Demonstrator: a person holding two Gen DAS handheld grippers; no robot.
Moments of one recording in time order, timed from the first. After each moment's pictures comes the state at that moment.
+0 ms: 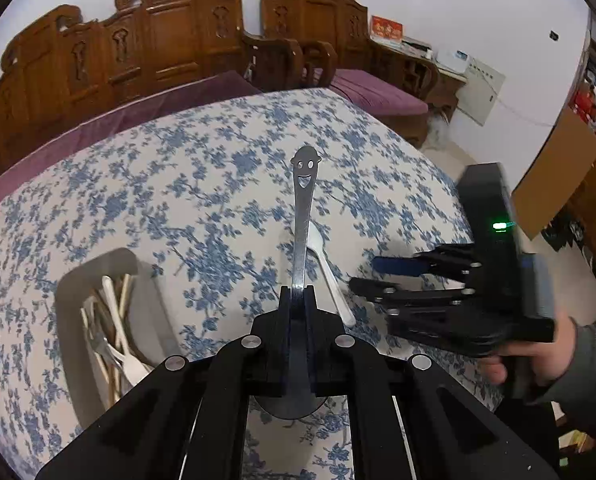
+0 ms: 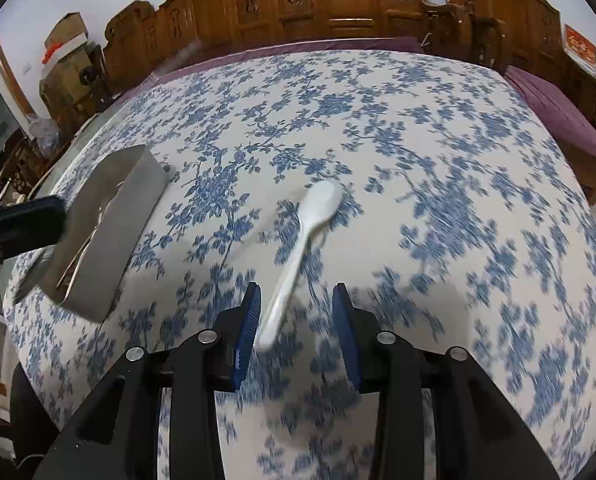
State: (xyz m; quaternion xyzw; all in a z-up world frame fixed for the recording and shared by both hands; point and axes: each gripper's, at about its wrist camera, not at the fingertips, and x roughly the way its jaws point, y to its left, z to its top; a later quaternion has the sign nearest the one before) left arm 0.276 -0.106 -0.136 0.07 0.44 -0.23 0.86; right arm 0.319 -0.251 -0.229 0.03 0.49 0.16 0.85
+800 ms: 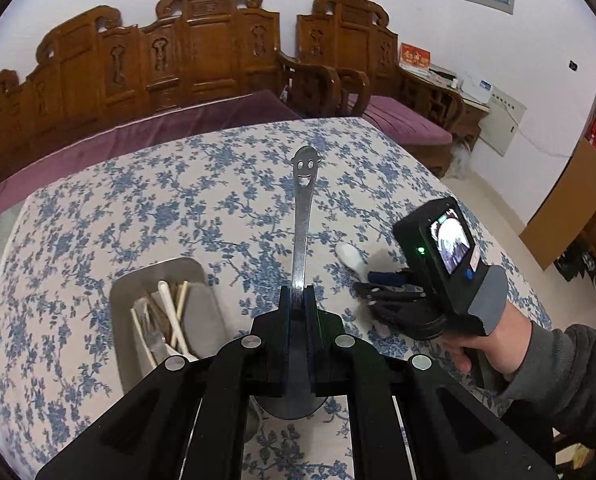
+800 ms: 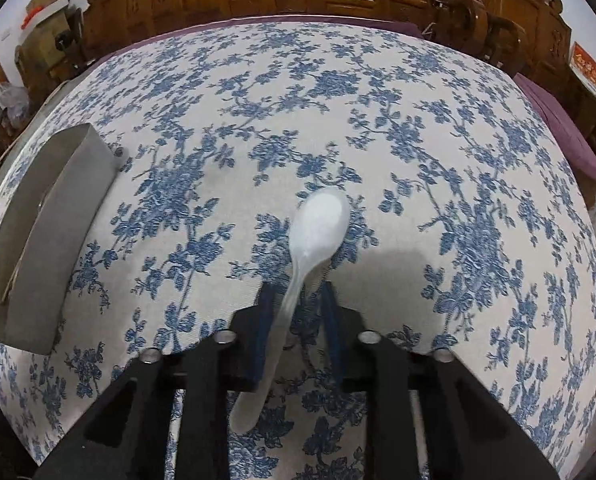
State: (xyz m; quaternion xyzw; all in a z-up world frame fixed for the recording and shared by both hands) left arm 0.274 -0.055 -0.103 0.05 0.42 -0.19 0.89; right arm 0.365 -0.223 -0.259 -0.03 0.53 0.12 0.84
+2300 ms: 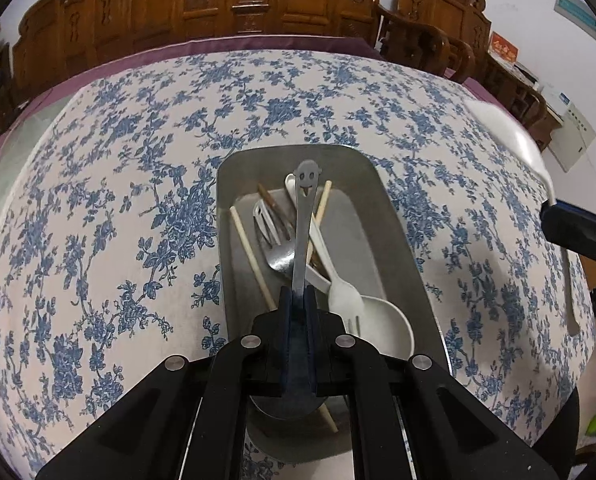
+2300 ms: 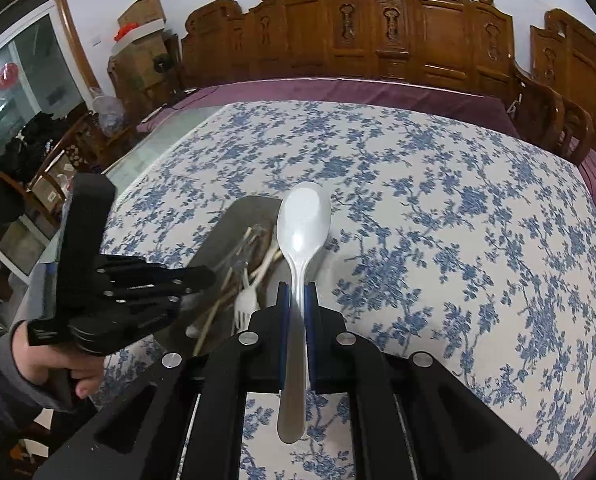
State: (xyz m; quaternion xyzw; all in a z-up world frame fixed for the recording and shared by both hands) left arm 0.304 0.060 -0.201 0.00 0.51 -0.08 0.86; right arm 0.312 -0.110 -0.134 -0.01 0.44 0.27 0.86
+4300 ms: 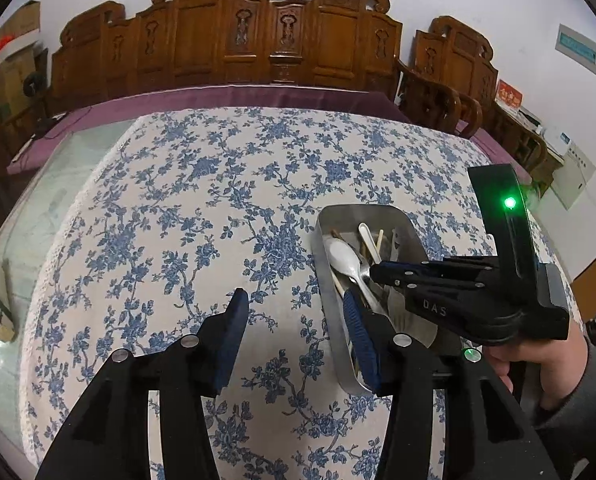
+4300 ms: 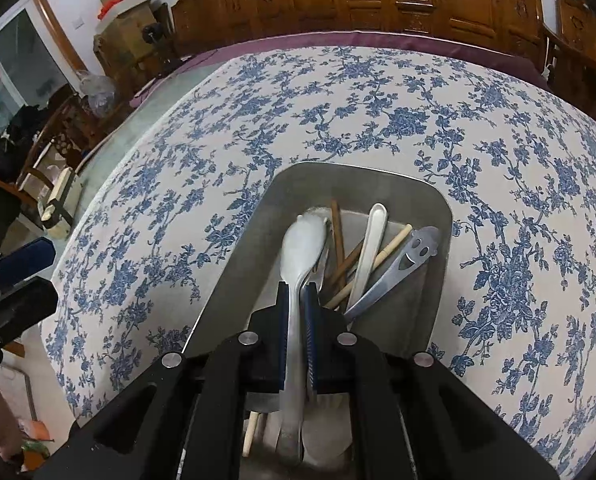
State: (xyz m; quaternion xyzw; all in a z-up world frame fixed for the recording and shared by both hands) left arm 0.251 0.142 -0.128 -0.03 0.43 -0.05 0.90; right arm 0.359 0.006 -0.209 0.01 0.51 0.27 0.82
